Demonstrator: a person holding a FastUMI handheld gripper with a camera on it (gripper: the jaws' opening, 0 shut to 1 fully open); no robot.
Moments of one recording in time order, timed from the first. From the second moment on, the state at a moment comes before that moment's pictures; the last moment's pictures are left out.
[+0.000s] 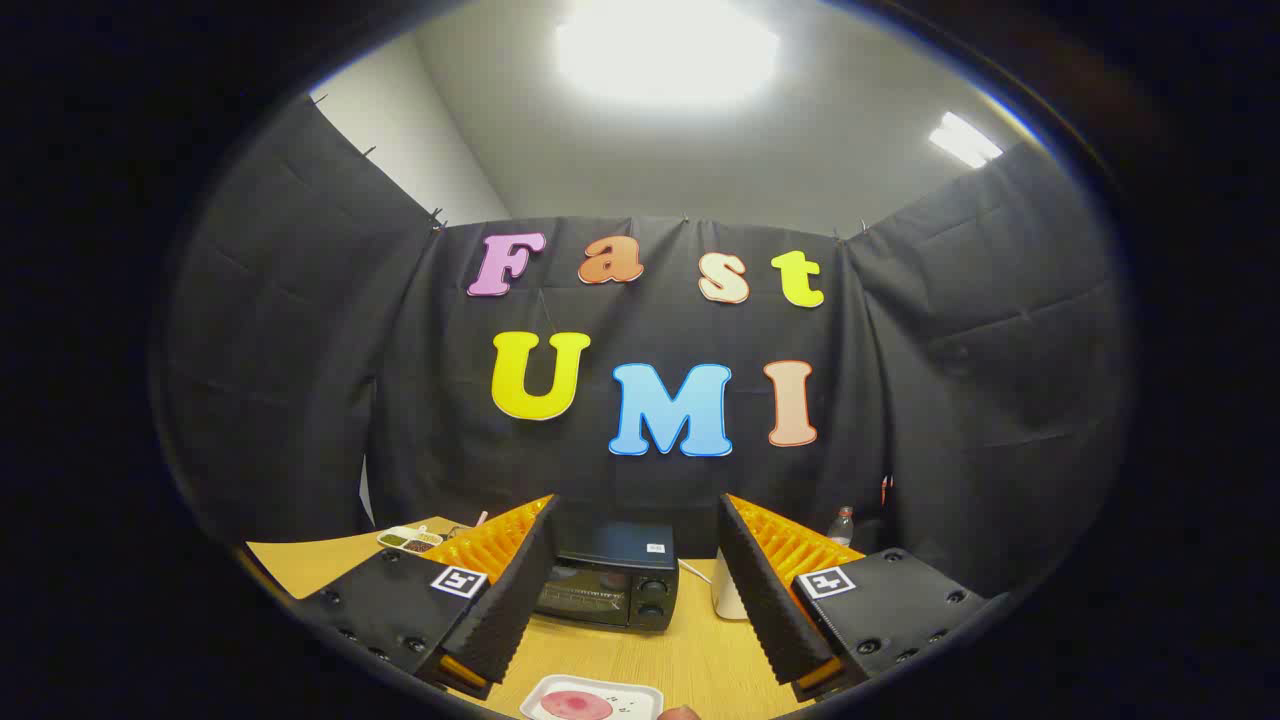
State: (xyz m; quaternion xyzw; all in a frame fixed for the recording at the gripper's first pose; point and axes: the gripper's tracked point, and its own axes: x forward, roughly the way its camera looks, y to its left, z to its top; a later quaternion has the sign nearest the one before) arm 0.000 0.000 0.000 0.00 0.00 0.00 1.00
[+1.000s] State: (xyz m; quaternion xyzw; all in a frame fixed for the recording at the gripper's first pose) arm 0.016 0.013 0.001 0.03 0.00 0.00 1.00
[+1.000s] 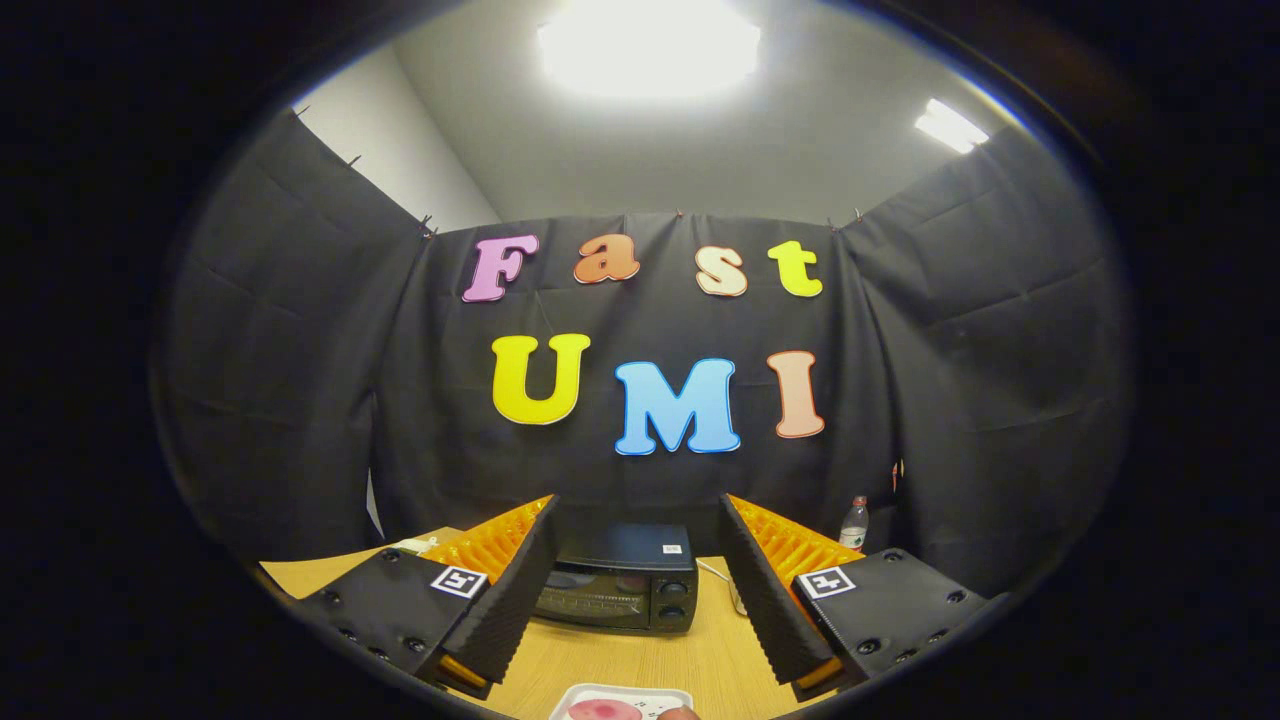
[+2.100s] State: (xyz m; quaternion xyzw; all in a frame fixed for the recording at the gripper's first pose) arm 0.163 0.087 -0.072 0.06 0.07 0.03 1.00
